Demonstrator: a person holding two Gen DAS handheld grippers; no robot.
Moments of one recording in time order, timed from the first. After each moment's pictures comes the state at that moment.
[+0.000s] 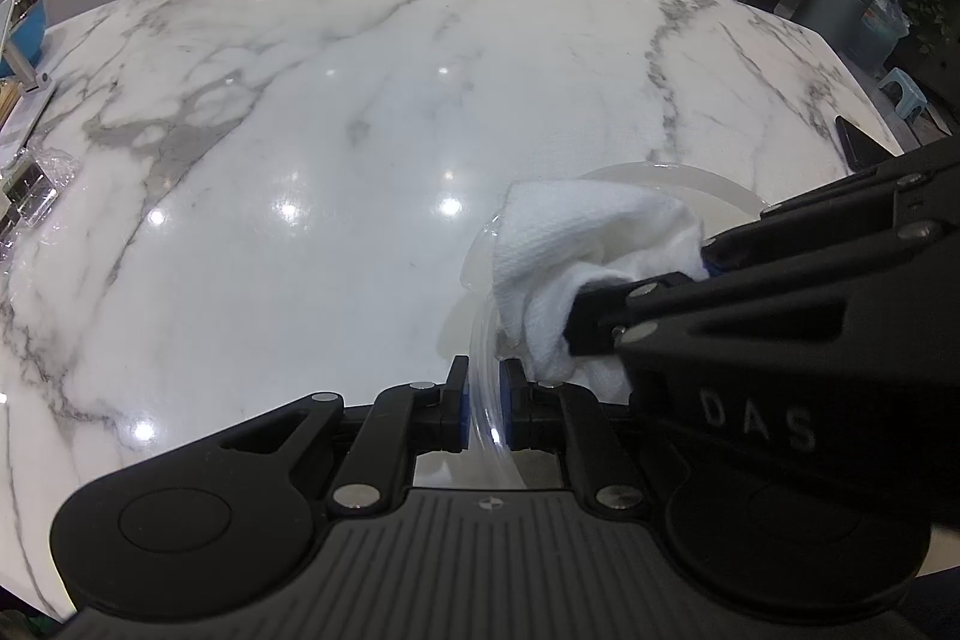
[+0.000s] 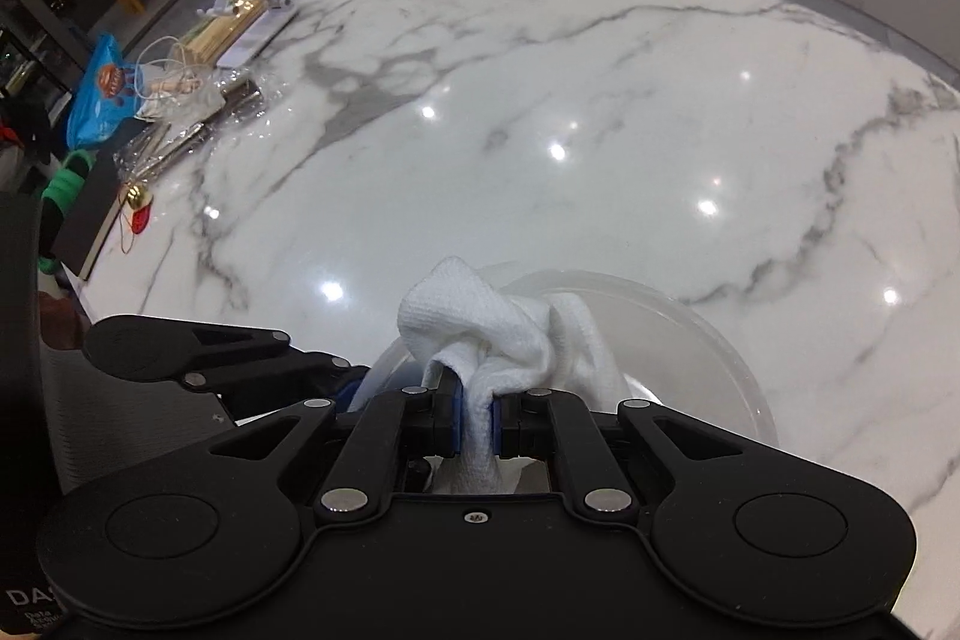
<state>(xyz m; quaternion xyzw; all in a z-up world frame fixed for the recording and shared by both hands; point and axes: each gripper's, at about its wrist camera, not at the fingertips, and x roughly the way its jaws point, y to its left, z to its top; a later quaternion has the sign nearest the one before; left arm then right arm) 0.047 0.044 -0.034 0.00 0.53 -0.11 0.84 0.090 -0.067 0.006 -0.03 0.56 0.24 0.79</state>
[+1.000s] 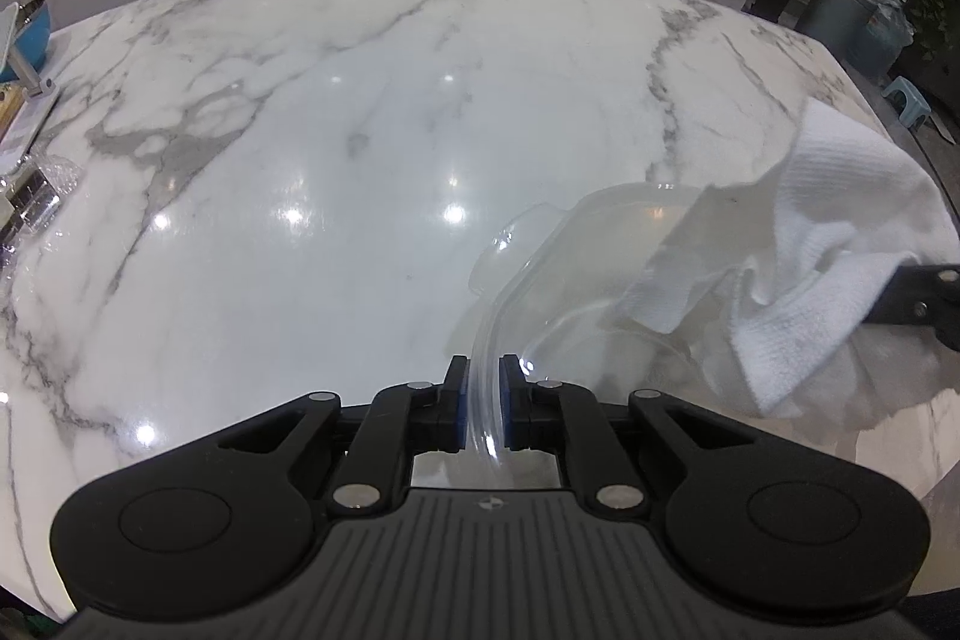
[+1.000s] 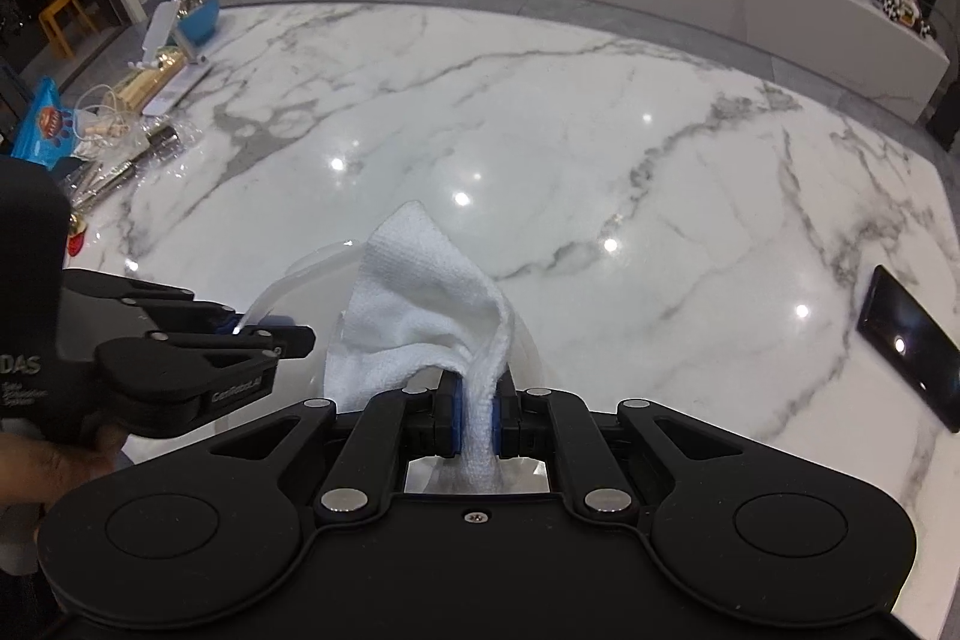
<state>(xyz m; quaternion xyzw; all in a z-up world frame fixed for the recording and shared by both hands) 0.047 0.043 -0.025 -0.01 0.52 -0.11 0.85 0.045 -0.146 0.048 -0.04 0.51 0.17 0.84</state>
